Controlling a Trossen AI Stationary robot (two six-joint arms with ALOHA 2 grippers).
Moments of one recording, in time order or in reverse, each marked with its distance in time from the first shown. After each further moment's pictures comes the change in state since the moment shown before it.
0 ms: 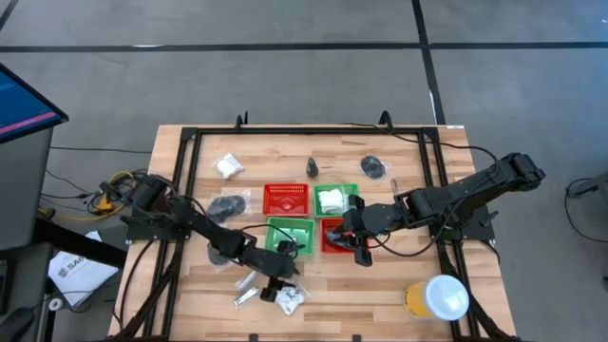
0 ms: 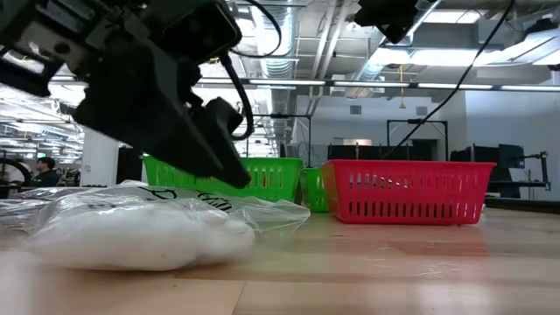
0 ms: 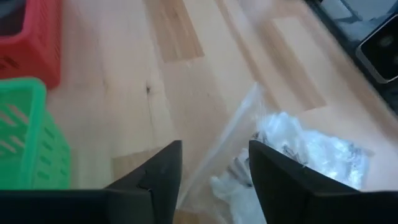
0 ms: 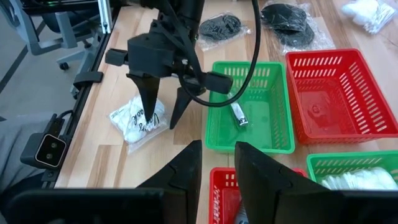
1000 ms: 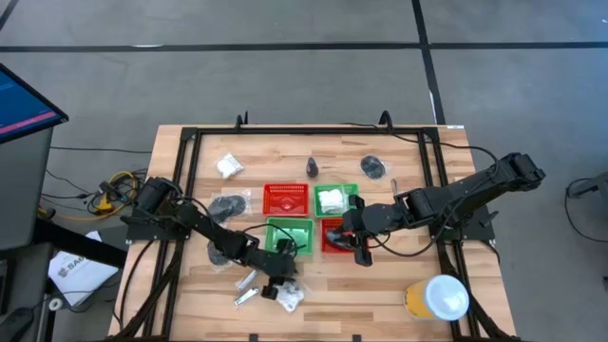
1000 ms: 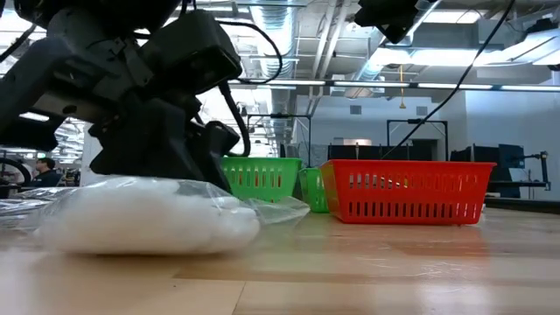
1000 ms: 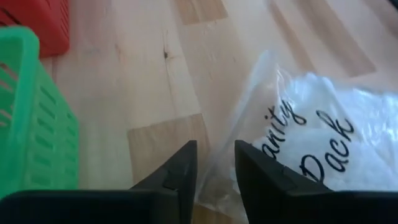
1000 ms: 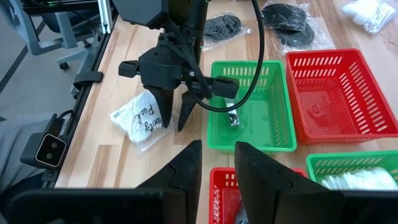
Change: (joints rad) left arm 0.006 0.046 0.000 -0.036 -0.045 0.023; right arm 0.000 0.000 0.000 0.000 0.000 0.000
